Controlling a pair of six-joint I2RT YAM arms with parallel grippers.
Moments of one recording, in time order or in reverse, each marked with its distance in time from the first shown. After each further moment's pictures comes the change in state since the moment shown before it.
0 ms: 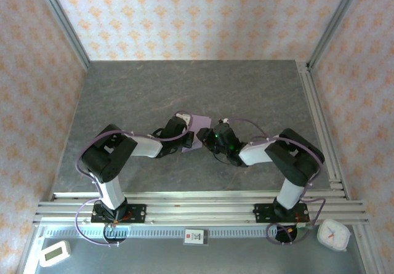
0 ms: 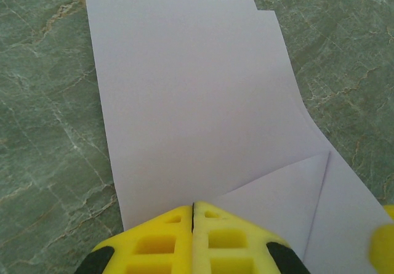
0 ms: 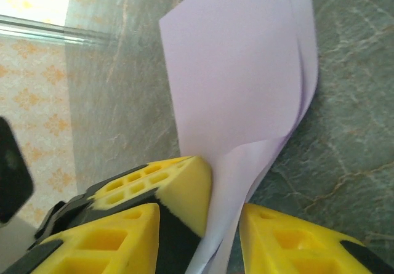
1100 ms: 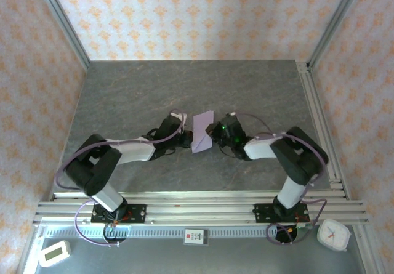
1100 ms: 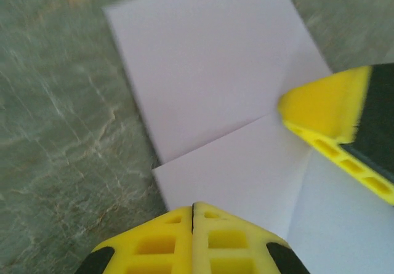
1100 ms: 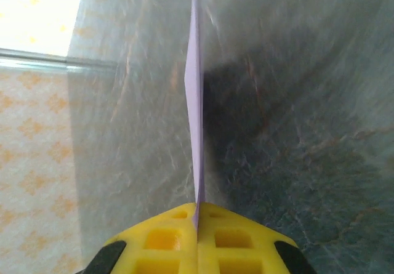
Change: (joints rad) left arm 0.011 -0.208 -0.042 -0.092 0.073 -0.140; right arm -0.114 -0.094 0.047 -0.142 -0.018 -0.074
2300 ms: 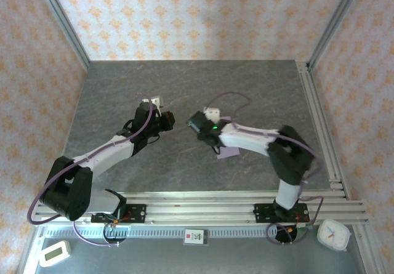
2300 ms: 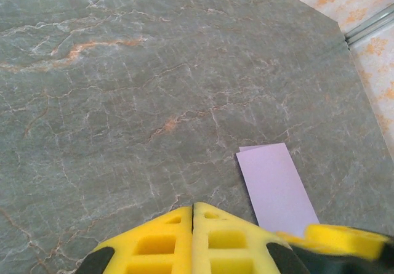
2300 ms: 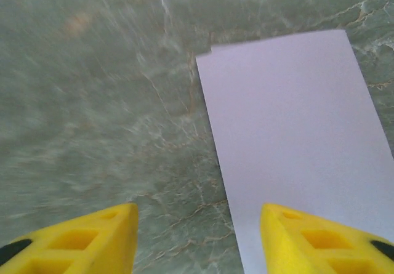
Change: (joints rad) left arm 0.196 -0.238 0.026 -0.138 0.011 -0.075; right arm 0.201 0.062 0.449 -0.884 0.473 -0.397
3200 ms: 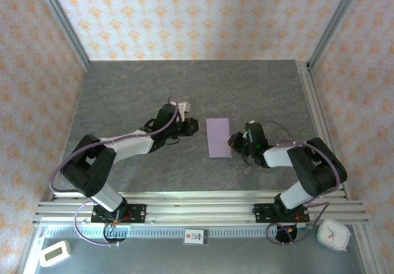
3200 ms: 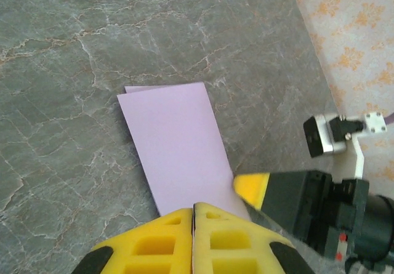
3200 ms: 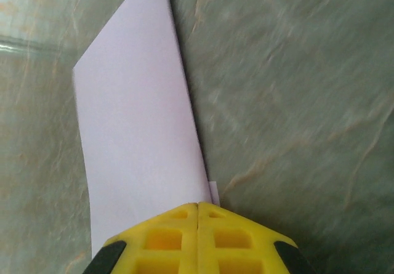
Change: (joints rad) left arm -0.159 0.247 0.085 0.159 0.178 -0.045; right arm -0.397 -0.178 -0.719 0.871 -0.643 0.150
